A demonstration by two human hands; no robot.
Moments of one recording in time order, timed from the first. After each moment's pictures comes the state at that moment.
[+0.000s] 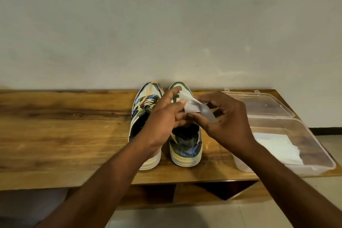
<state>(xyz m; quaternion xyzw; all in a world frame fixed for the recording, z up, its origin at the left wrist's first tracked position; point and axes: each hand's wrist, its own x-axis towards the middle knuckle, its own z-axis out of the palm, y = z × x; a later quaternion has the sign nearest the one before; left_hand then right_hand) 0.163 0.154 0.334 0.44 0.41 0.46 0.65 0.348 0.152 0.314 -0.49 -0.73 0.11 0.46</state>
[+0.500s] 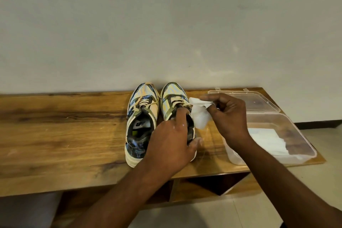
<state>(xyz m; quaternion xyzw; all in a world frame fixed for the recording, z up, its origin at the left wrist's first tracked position) 0.173 0.116 0.304 0.80 0.51 0.29 0.12 0.359 0.159 0.299 -0.53 -0.57 0.23 0.58</state>
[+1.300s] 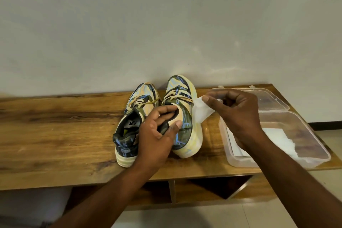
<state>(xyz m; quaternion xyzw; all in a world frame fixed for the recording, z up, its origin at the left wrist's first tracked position) 0.183 0.125 0.275 0.55 0.47 0.56 0.40 0.388 0.150 0.312 -0.46 -0.51 0.36 0.63</state>
